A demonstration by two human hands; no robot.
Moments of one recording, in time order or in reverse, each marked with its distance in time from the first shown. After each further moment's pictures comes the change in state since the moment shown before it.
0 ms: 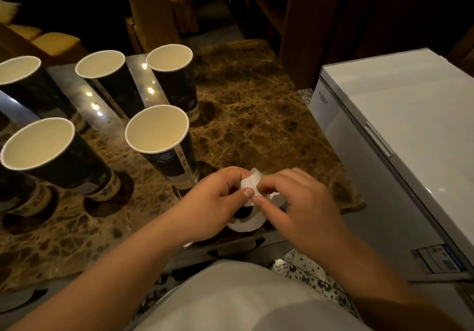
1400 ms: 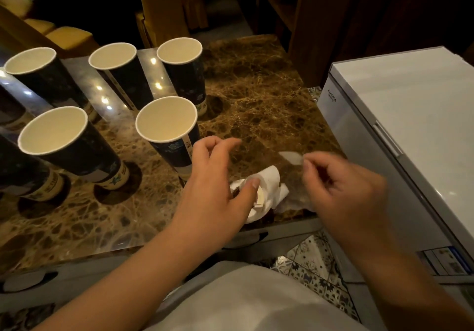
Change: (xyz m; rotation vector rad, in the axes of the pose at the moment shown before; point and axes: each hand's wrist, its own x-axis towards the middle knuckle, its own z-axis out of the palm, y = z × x) left_hand -0.026 0.024 0.019 0.302 0.484 0.024; right_hand -0.005 0.009 -0.025 -0.109 0.385 -0.002
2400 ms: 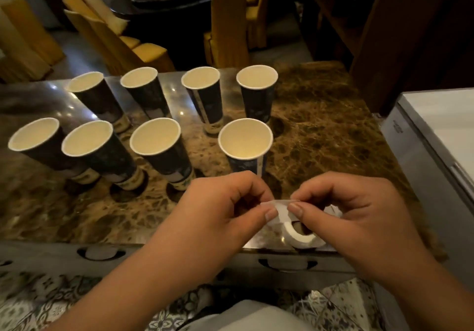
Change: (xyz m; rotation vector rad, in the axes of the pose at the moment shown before) left_hand -0.036 0.007 -0.101 -0.072 -0.061 0.022; right_hand 0.054 -0.088 0.002 0.703 -0.425 0.015
